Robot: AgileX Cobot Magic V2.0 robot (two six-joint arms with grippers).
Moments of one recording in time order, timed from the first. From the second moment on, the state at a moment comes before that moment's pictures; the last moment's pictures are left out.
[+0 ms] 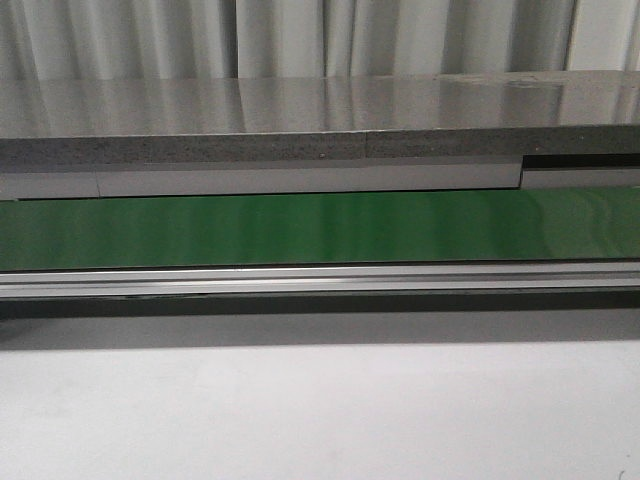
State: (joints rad) left arm 0.04 0.00 -0.01 0.01 0.11 -0.06; right arm 0.07 -0.01 0.03 0.03 0.12 -0.01
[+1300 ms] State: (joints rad) left arm 0.04 0.35 -0.58 0.02 0.68 -0.06; right arm 0.07 -0.01 0.03 0.03 0.12 -0.01
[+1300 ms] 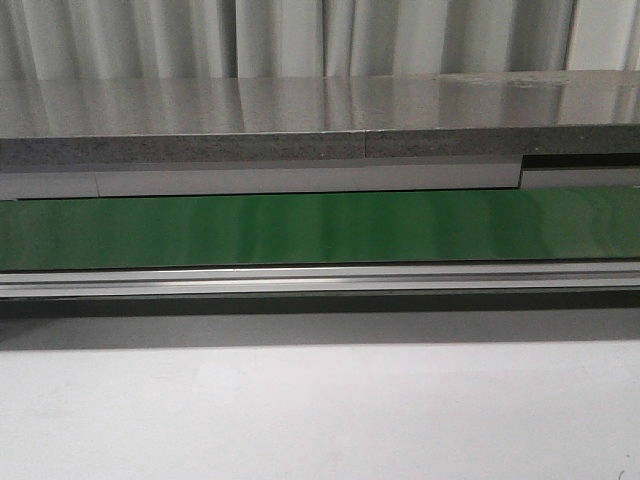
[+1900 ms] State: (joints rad) left arm 0.04 0.65 -0.75 0.02 0.90 -0.06; right arm 0.07 -0.01 0.03 0.03 0.12 -0.01
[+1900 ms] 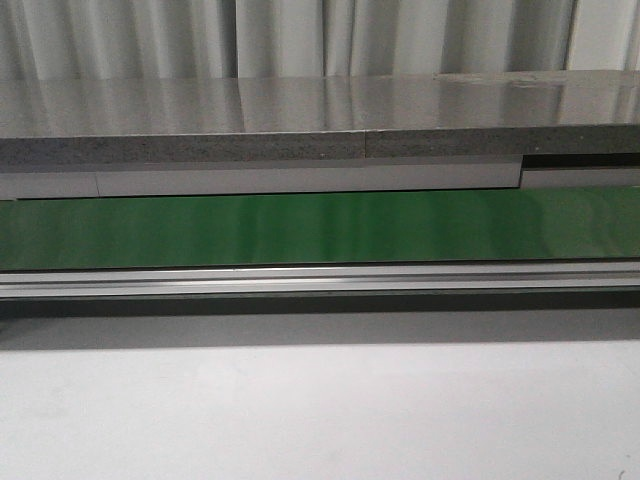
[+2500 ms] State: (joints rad) left arm 0.04 0.65 -0.75 0.02 0.90 -0.06; right arm 0.07 -0.01 0.03 0.03 0.12 -0.01
